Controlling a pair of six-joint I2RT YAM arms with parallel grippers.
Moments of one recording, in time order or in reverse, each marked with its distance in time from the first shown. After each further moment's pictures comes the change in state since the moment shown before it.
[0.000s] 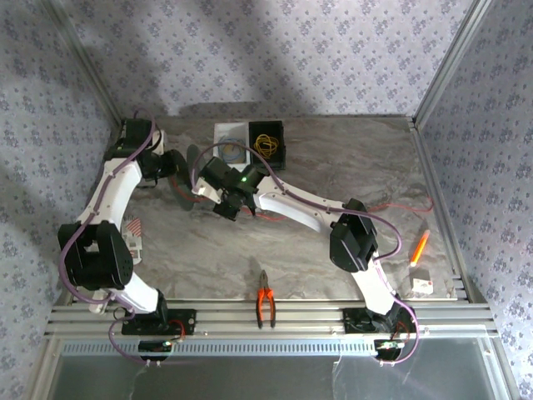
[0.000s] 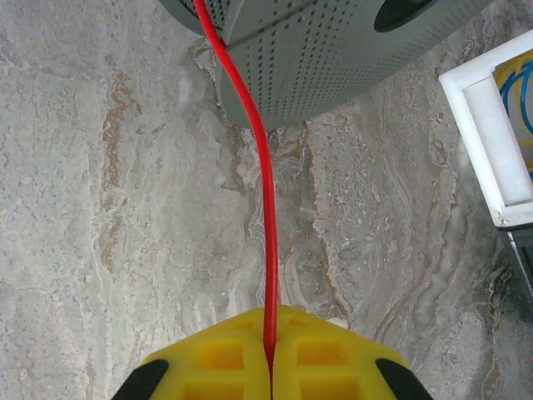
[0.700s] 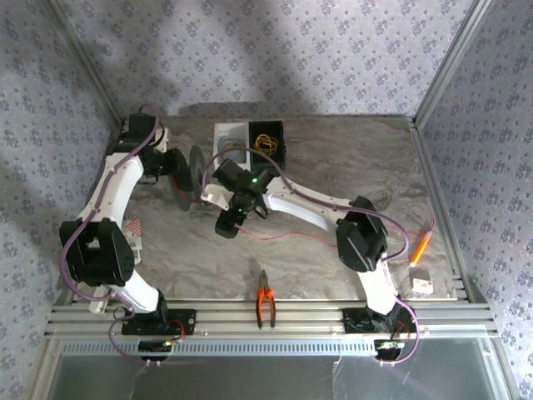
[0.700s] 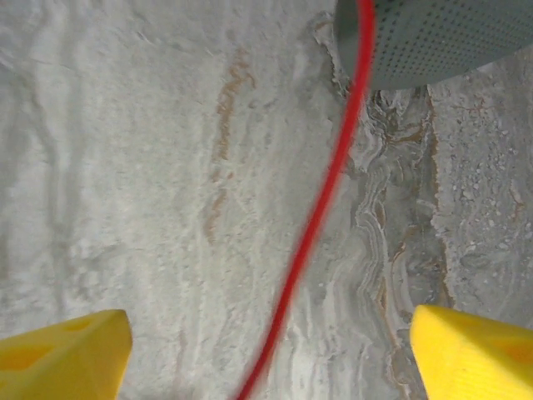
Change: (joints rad) left arm -0.019 0.024 0.099 -0.099 -0.023 0.050; right arm -0.069 -0.103 -0.202 0.082 -0.335 -0.022
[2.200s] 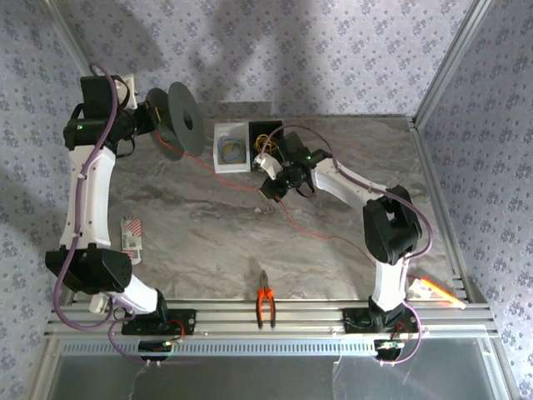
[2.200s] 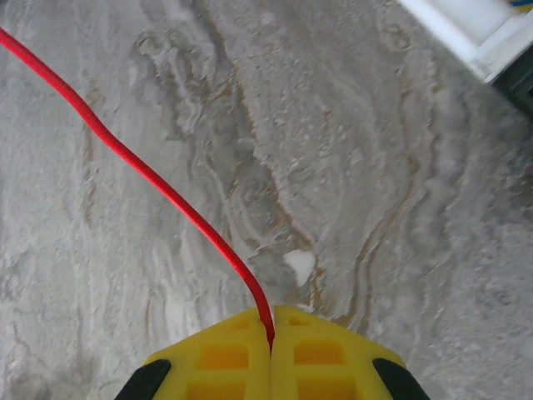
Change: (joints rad) left arm 0.070 -0.065 0.389 -0.033 0.131 -0.071; right arm -0.360 -0.086 -0.231 0.200 -0.239 0.038
